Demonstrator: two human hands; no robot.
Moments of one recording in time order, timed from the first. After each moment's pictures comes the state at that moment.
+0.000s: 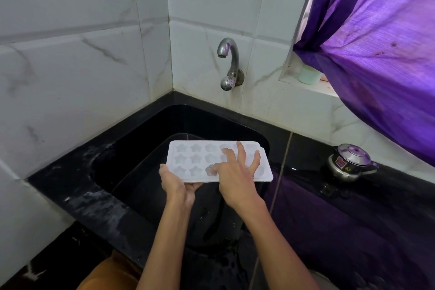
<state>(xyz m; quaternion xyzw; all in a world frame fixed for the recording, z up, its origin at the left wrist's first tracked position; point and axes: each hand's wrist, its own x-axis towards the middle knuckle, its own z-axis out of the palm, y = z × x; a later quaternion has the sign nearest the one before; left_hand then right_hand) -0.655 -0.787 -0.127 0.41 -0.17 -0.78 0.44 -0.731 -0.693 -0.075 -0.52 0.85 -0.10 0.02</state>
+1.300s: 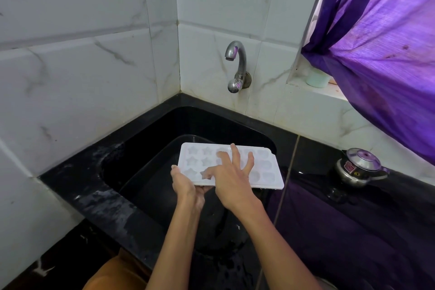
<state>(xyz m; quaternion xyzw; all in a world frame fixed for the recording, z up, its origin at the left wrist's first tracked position) -0.659 -0.782 -0.125 0.42 -0.17 -0.79 0.41 -0.718 -0.706 -0.077 -0.56 0.82 -0.11 0.04</state>
